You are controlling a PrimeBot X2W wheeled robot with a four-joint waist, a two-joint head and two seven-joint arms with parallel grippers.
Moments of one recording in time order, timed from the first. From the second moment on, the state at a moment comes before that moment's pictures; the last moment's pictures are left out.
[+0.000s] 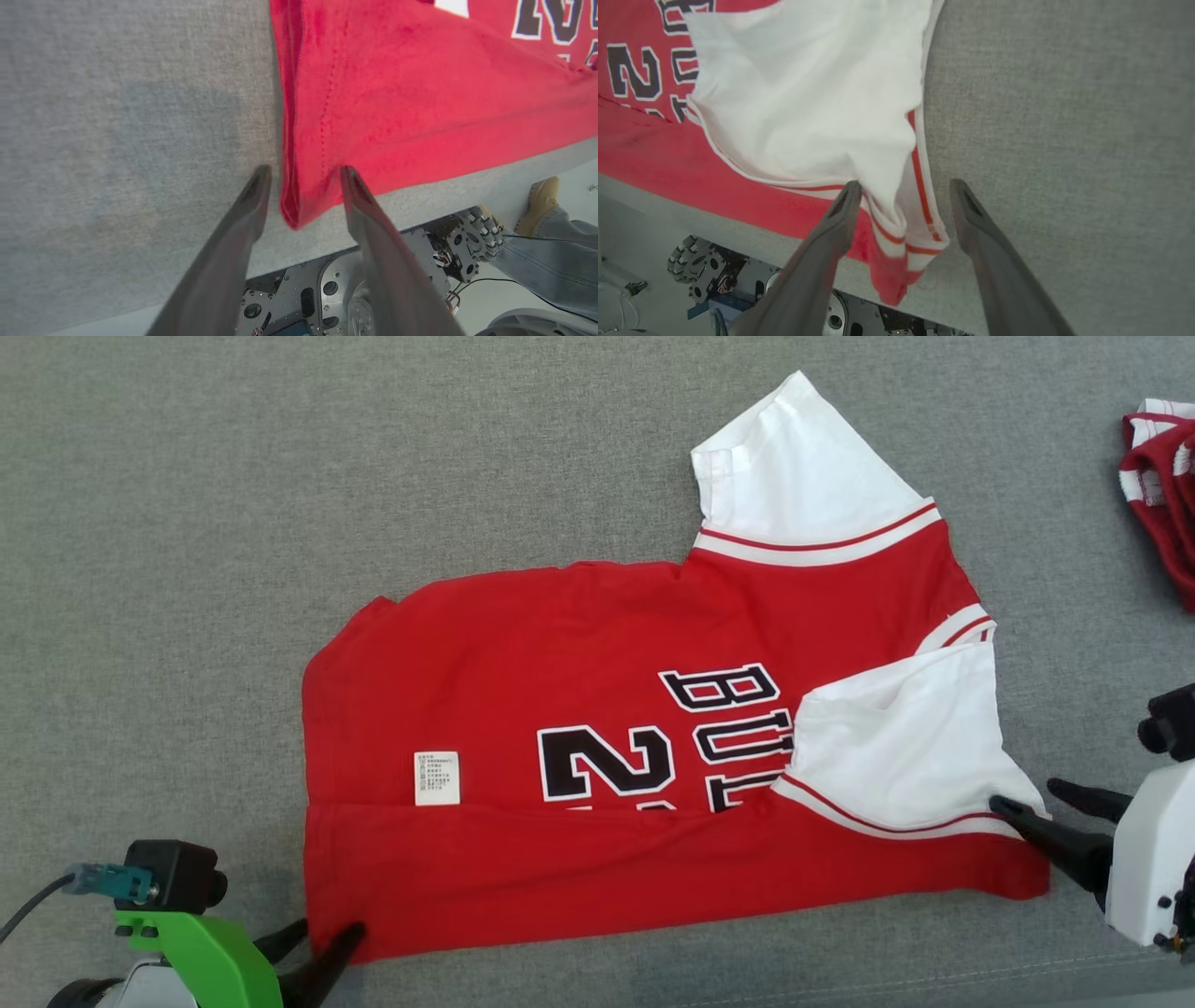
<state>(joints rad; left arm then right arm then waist) -0.04 0.85 -0.58 -0.28 -1.18 0.23 0.44 0.02 -0.59 0.01 -0.23 0.83 0.13 0.81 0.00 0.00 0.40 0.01</state>
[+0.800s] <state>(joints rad) -0.63 0.76 -0.63 -0.10 -0.92 0.11 0.58 -0.87 -0.49 0.32 0.15 0.60 0.13 0.65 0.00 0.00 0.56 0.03</state>
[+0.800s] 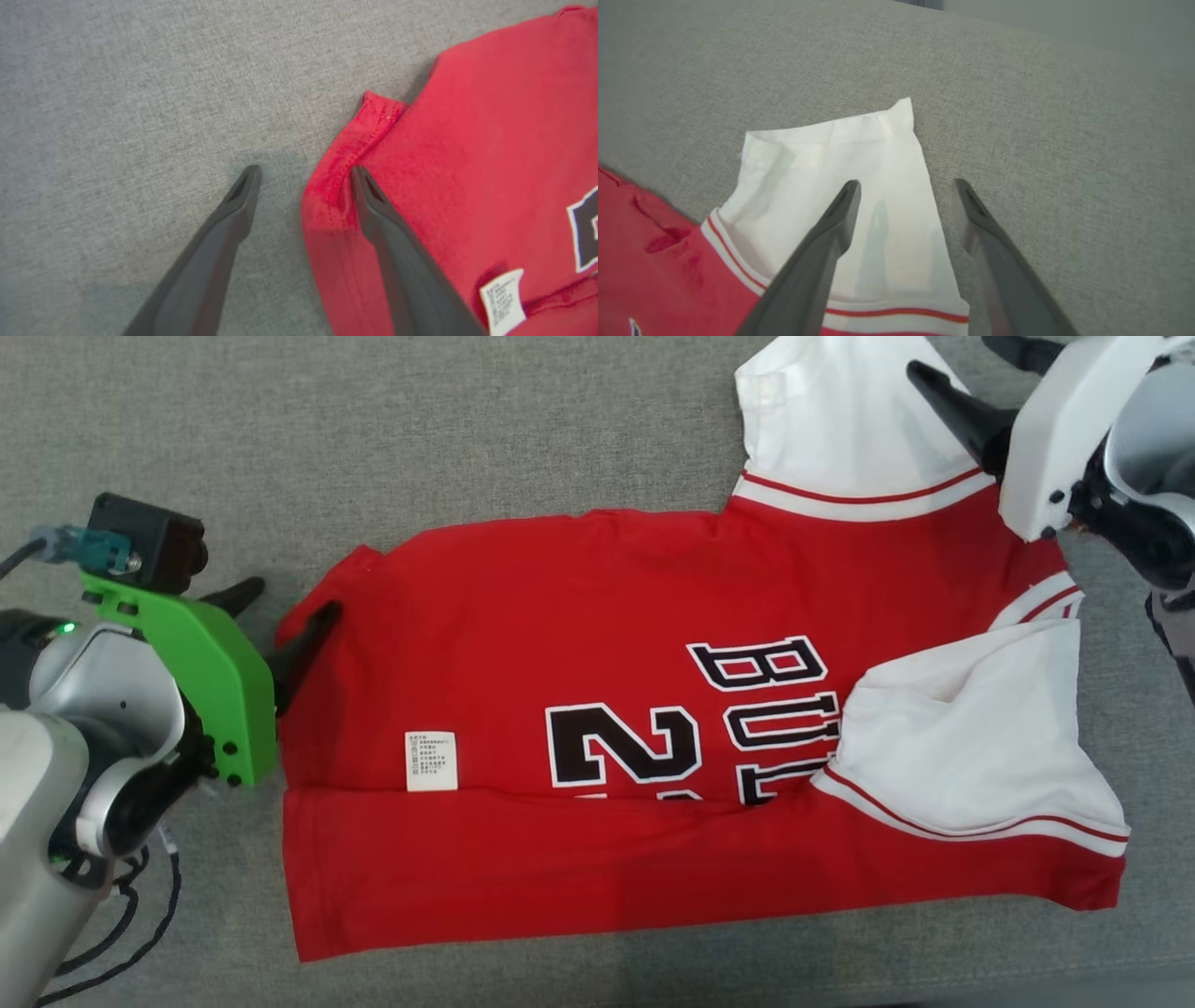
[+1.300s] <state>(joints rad) -0.79 0.57 -0.70 0.10 -0.89 0.00 0.52 -1.07 -0.49 0.48 0.41 0.65 0.13 0.61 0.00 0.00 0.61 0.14</state>
